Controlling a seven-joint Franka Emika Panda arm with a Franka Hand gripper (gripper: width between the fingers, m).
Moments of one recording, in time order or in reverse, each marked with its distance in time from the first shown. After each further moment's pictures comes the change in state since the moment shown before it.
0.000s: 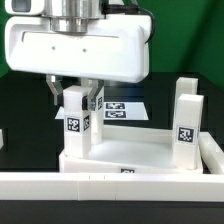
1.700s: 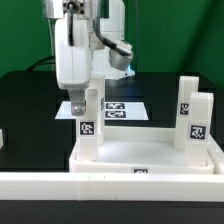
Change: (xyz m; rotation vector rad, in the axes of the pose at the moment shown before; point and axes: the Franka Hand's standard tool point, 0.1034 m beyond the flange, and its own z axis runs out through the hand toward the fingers) arm -0.006 -0.009 0.002 0.026 -0.037 1.031
